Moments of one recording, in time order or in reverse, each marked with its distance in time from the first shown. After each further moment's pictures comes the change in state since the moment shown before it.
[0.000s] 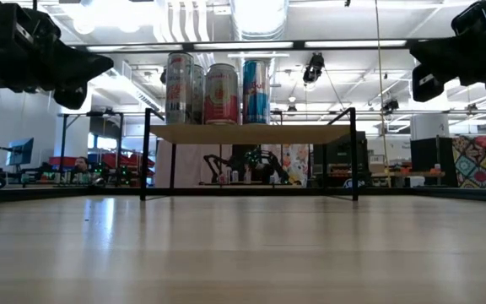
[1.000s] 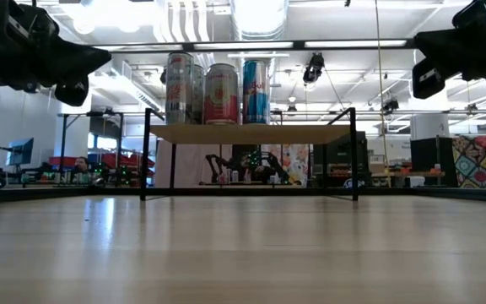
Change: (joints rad) left arm 0.000 0.009 -0.001 0.035 0.054 -0.010; right arm 0.002 0.007 0.000 0.050 -0.029 0.066
